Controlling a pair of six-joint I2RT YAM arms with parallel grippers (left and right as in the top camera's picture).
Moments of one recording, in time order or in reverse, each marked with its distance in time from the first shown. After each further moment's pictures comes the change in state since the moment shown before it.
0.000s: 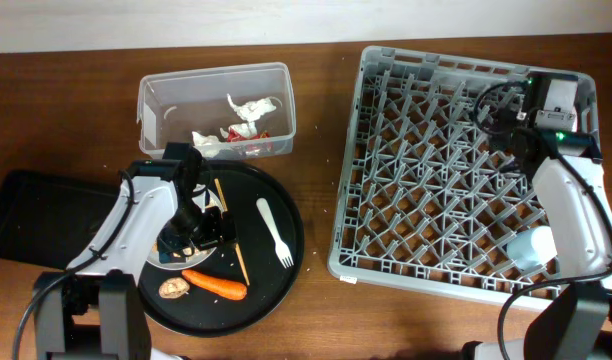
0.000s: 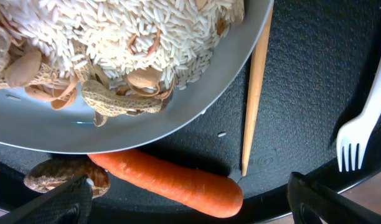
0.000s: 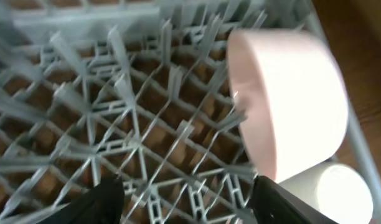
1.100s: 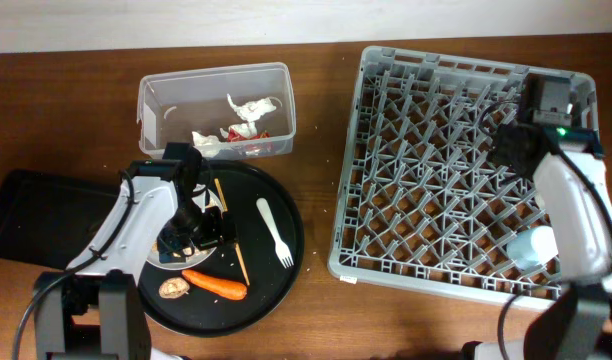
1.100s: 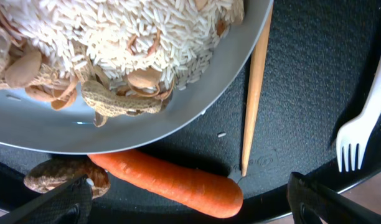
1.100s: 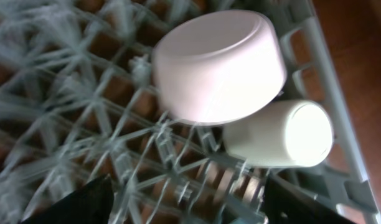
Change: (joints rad) left arm 0.000 0.000 0.000 0.002 0.000 0.000; right arm 0.005 -0.010 0.035 -0.235 0.071 0.109
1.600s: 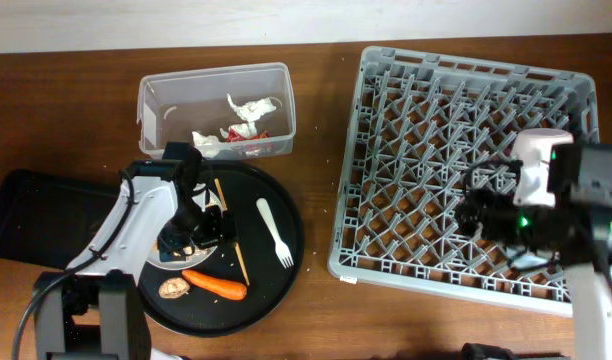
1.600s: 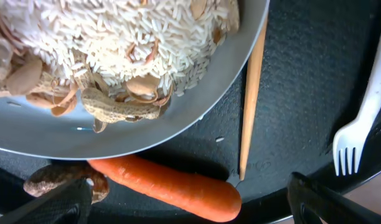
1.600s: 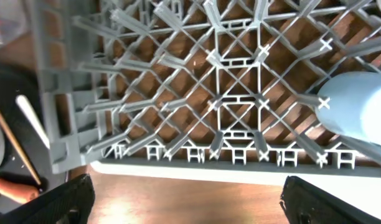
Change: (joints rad) left arm 0.000 0.000 0.000 0.012 0.000 0.000; right arm 0.000 -0.449 -0.052 -0.521 -0.531 -0.072
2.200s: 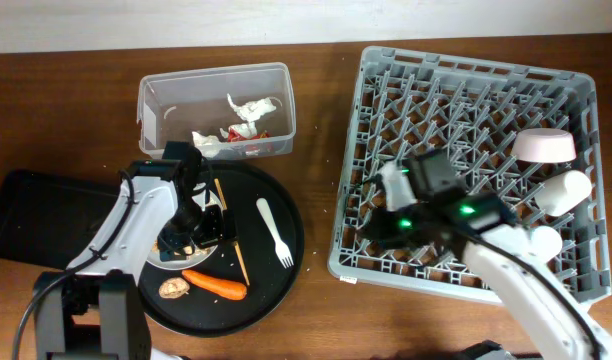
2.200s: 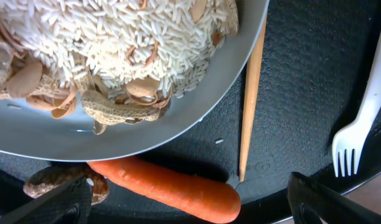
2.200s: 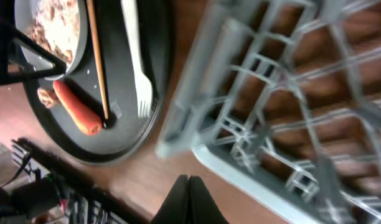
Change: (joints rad) left arm 0.000 0.000 0.000 0.008 0.000 0.000; right arm 0.571 0.187 -0.269 0.489 -0.211 0.179
